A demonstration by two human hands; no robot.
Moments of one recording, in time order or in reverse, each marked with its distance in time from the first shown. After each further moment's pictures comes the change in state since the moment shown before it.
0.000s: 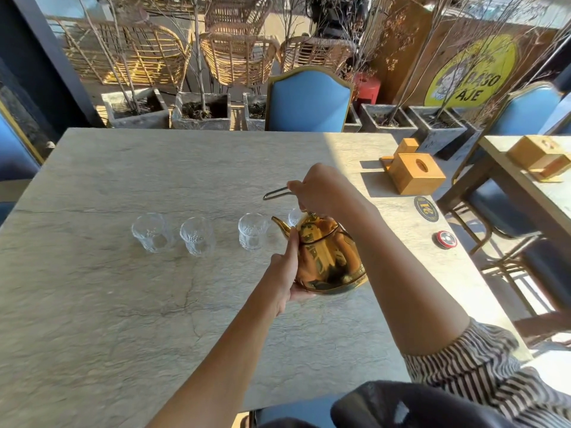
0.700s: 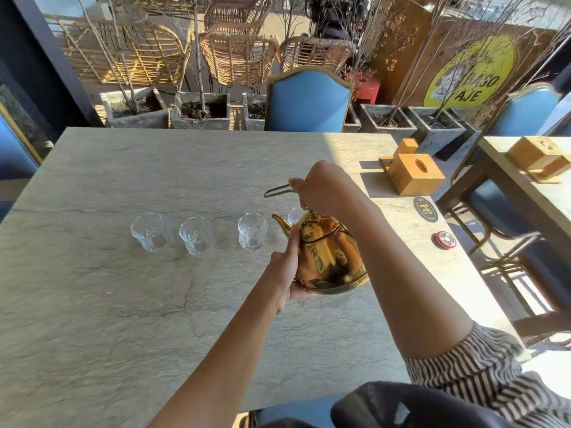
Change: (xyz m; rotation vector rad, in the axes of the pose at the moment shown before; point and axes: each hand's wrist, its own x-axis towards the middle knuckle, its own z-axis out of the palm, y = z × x) left_hand 0.000 0.002 -0.002 0.056 -0.026 0.028; right_hand -0.001 0.002 -0.003 -0.005 0.059 -0.023
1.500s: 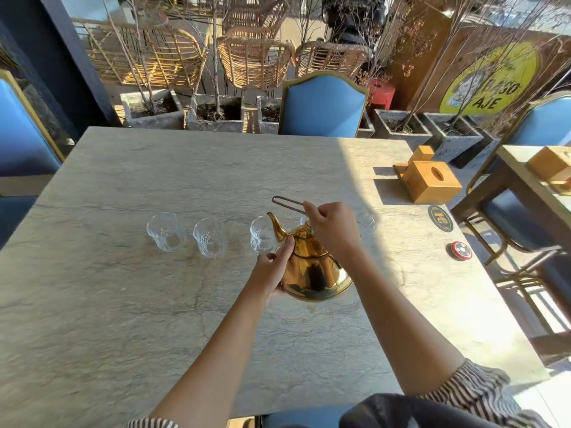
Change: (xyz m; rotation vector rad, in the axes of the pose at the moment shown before) left_hand 0.040 -0.012 -0.051 0.097 0.171 0.112; right_hand 0.001 0.039 0.074 0.340 0.204 -0.050
